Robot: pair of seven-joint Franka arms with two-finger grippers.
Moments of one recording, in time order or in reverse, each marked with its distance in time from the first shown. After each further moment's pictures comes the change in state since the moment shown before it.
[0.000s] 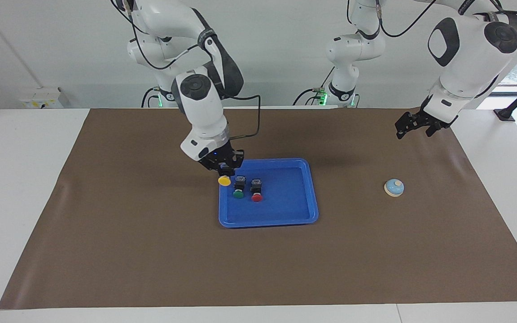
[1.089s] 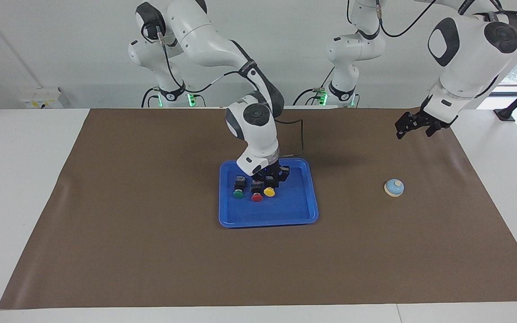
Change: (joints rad) left arm 0.000 0.000 0.000 0.000 0.000 0.000 0.000; right arm 0.107 0.189 0.000 0.016 0.000 0.190 0.128
